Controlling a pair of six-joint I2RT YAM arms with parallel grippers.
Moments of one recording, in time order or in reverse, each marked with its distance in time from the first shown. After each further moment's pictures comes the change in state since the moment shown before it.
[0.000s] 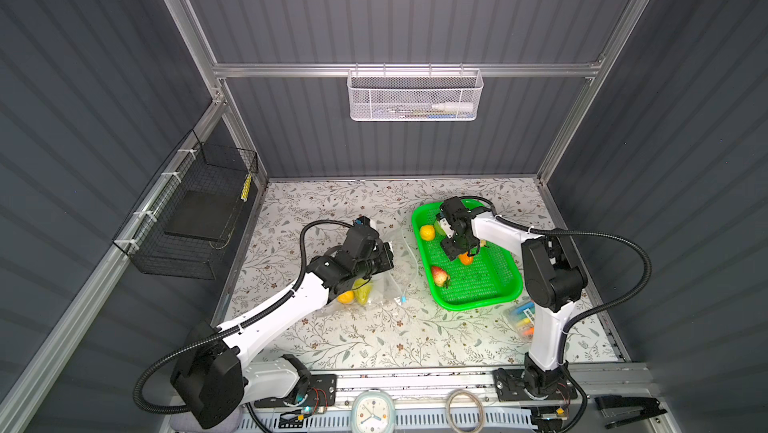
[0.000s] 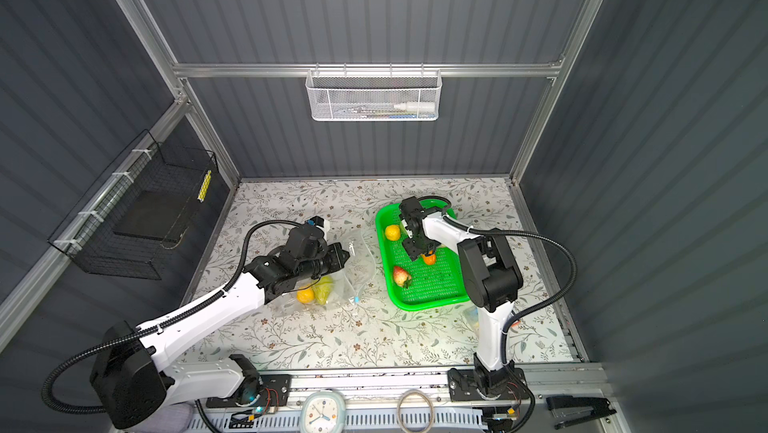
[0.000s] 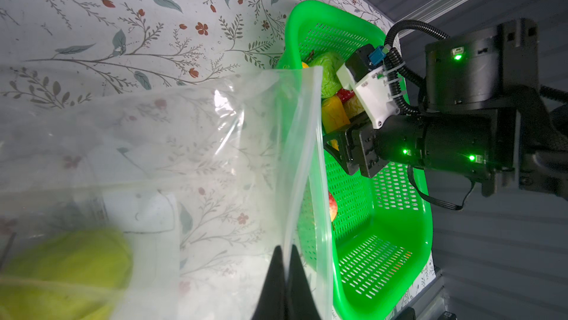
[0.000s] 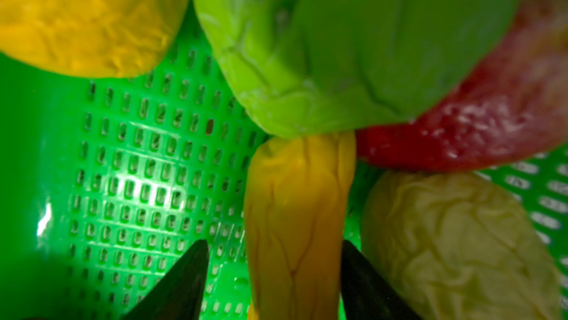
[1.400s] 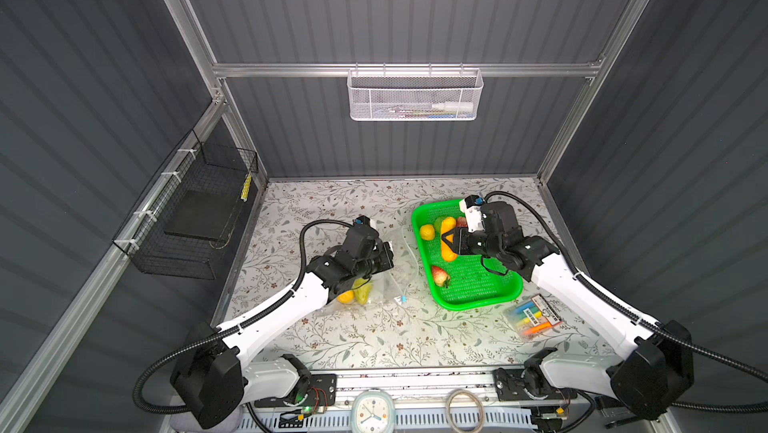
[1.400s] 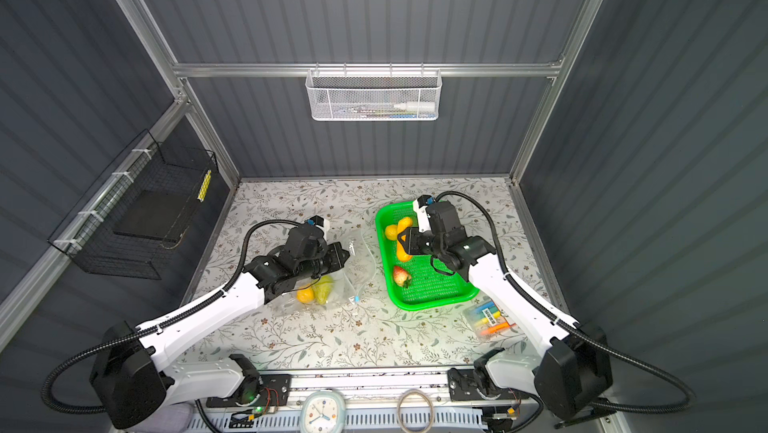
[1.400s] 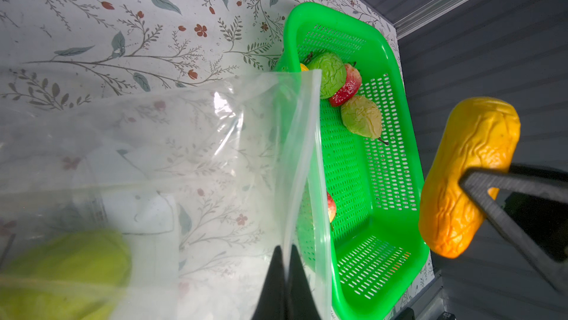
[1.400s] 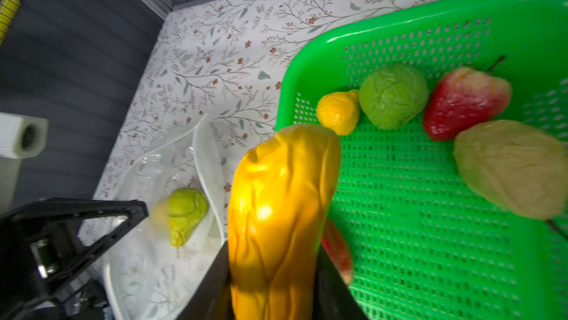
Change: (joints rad) left arm 0.000 -0.002 0.000 0.004 0.000 -0.001; right arm 0.085 -0.746 -0.429 0.379 -0.384 0.602
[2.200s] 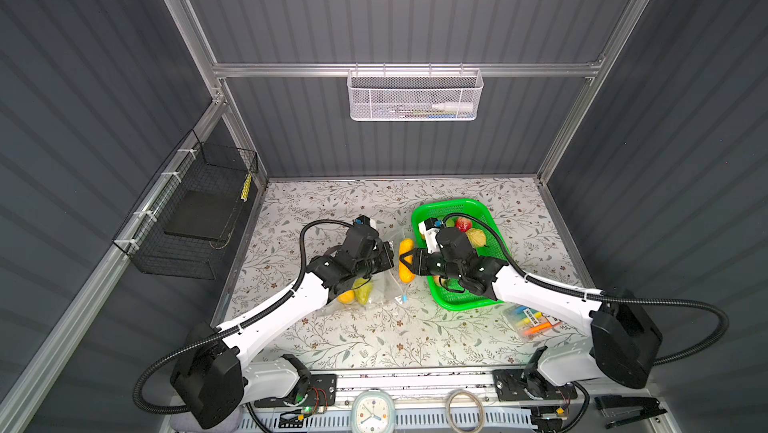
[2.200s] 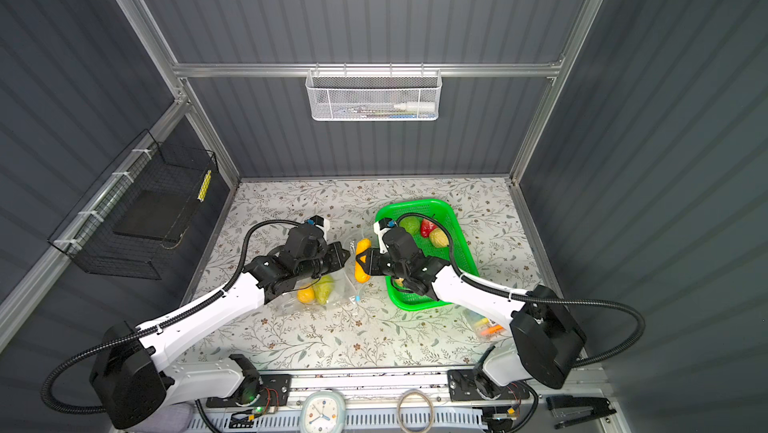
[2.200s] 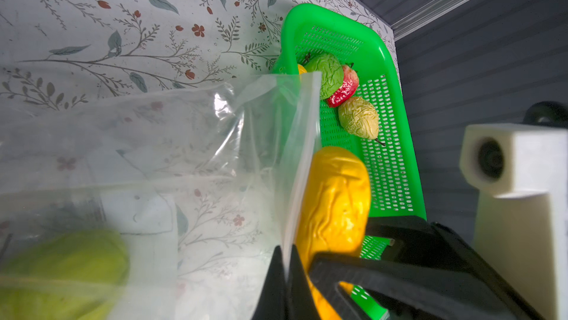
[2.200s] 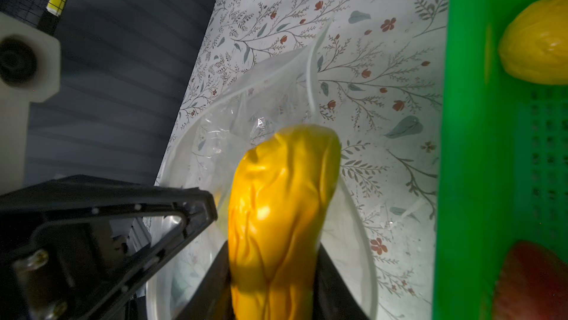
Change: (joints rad) left arm 0.000 0.000 0.000 0.007 0.006 -0.008; right arm 0.277 0.219 -0.087 0.365 0.033 0.227
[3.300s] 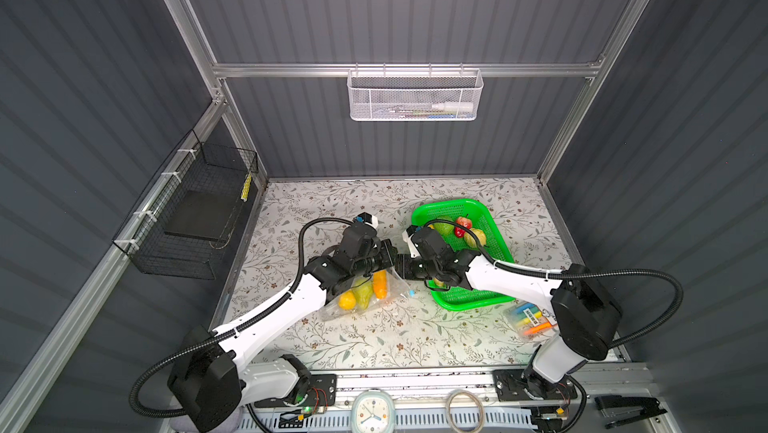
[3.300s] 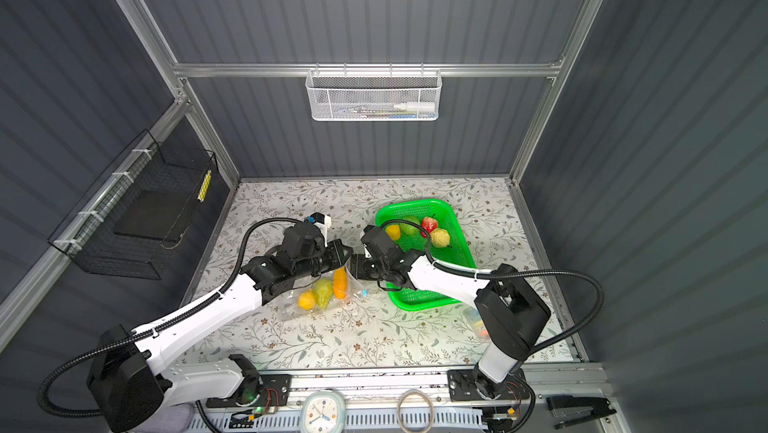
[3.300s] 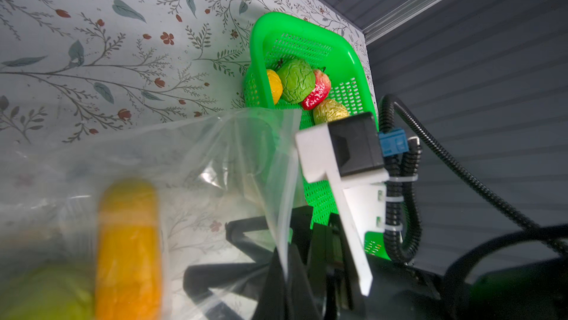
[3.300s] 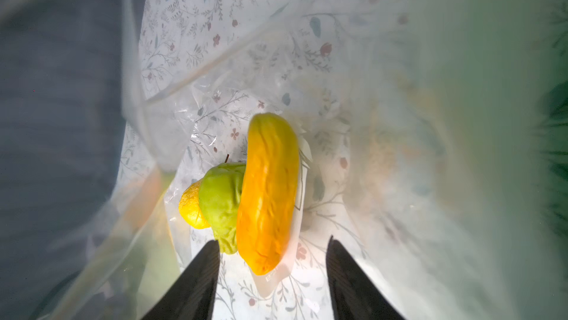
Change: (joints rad) left arm 0.000 -0.019 0.000 0.054 0.044 0.001; right arm 0.045 0.177 0.157 -0.168 -0.006 0.032
